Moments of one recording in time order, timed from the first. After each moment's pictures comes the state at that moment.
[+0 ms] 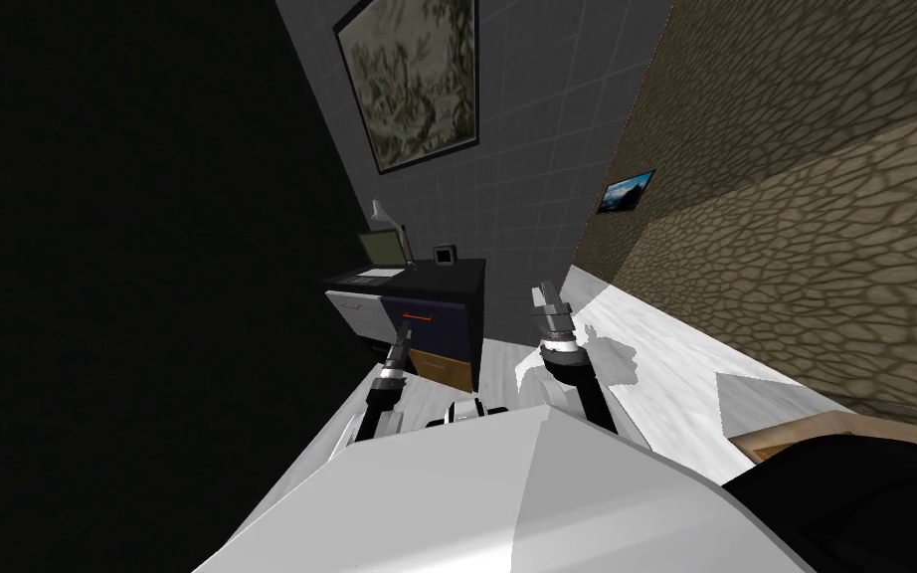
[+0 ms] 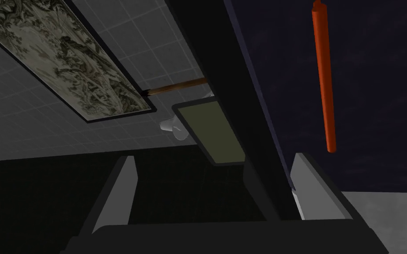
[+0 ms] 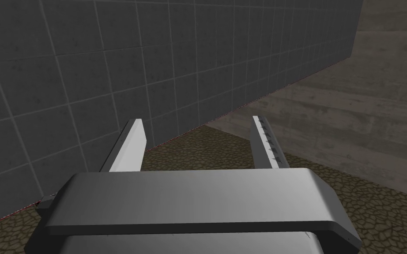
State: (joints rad) left arm 0.38 0.13 -0.16 -1.96 -0.20 -0.37 -0.06; right arm 0.50 0.00 -0.03 -2.28 0.11 -0.56 0.02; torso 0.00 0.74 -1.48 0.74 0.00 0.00
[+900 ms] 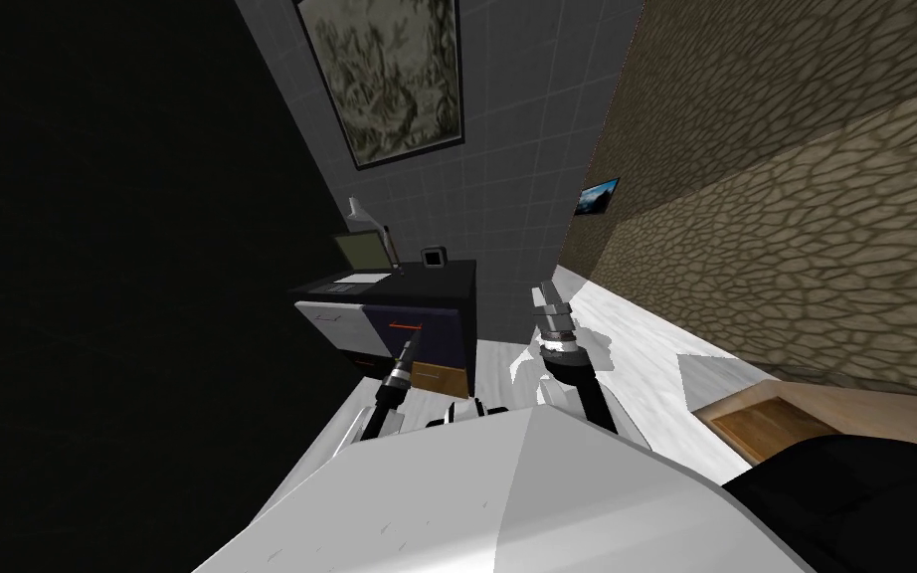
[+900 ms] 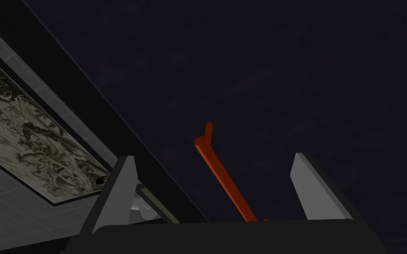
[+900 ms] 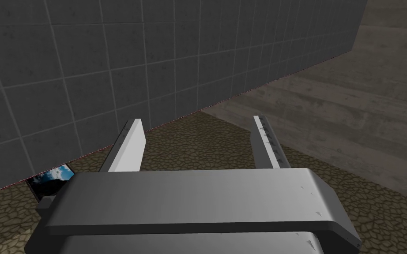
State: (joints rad) left arm 0.31 0.23 -0.21 -1.80 -0.24 -0.29 -0.05; right arm 0.50 0.00 -0.03 -2.28 0.11 -0.56 0.02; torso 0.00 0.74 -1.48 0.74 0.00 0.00
